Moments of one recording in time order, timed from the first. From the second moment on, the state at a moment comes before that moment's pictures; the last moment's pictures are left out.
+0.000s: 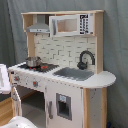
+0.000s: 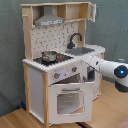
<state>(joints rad) -0.30 -1.29 1.32 -2.41 -0.15 2.30 -0.28</state>
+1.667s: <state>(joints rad) -0.30 -1.01 1.25 -2.48 0.12 2.29 -0.56</state>
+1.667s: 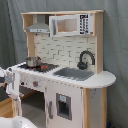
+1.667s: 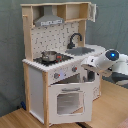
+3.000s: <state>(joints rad) -0.41 -0.66 1.25 -2.42 0.12 2.42 -0.77</state>
